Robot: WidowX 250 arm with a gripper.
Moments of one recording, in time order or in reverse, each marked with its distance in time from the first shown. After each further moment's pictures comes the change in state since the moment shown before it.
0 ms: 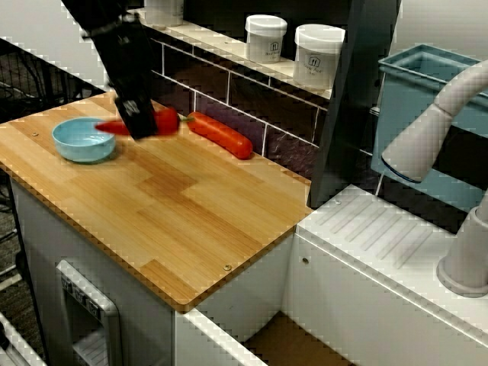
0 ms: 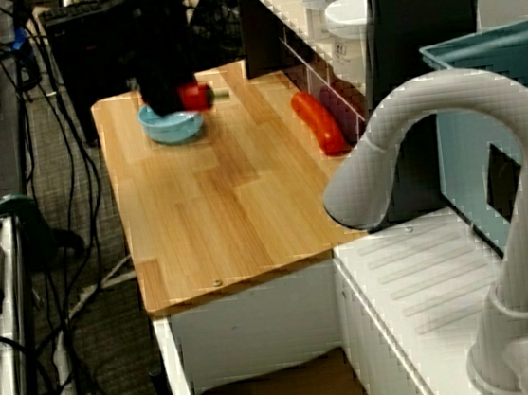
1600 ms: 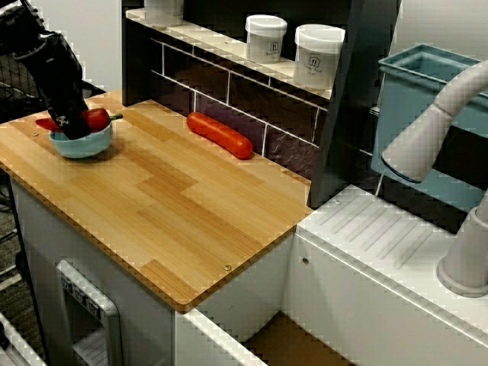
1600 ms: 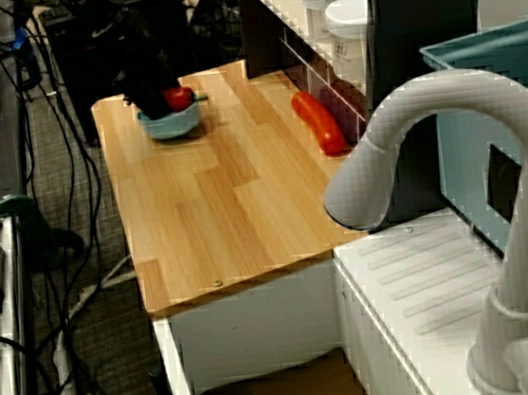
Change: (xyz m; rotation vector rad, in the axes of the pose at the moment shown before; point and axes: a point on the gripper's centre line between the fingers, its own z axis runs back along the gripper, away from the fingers) arm -0.080 0.083 -0.022 0.183 0.003 -0.027
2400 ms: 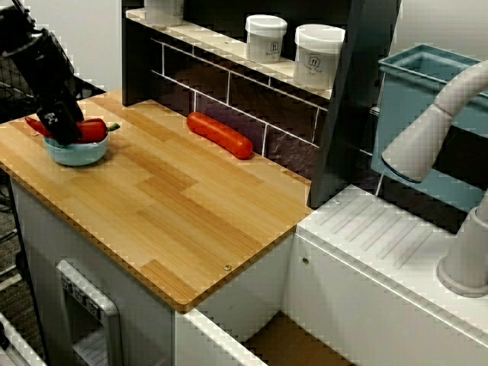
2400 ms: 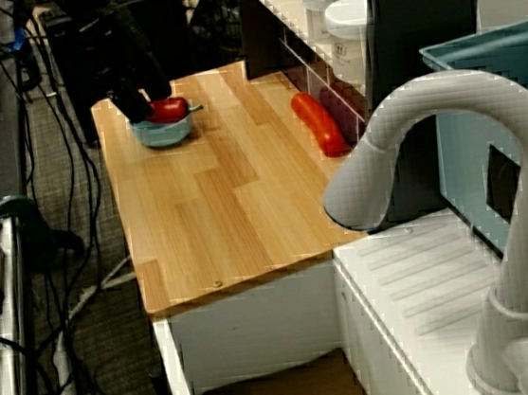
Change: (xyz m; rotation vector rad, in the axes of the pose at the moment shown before) arm -0.001 -0.011 0.016 -0.102 -0.033 0.032
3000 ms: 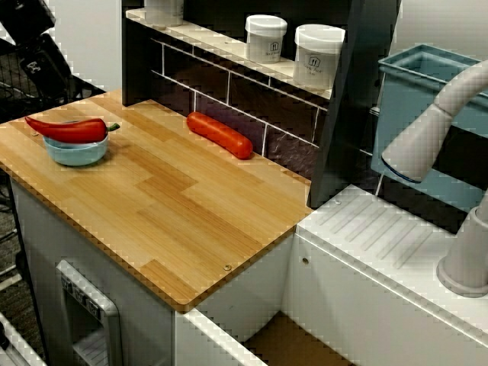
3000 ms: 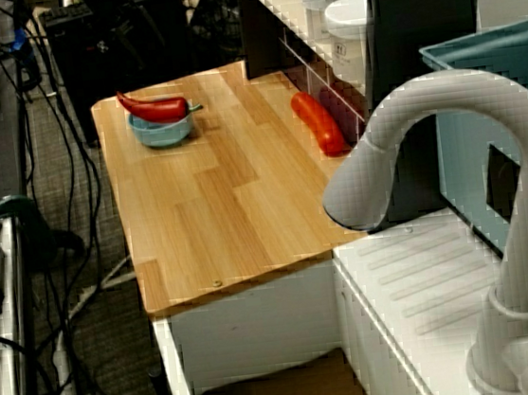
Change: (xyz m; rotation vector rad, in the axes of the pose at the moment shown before) arm 0.000 0.033 0.037 0.005 -0.060 -0.010
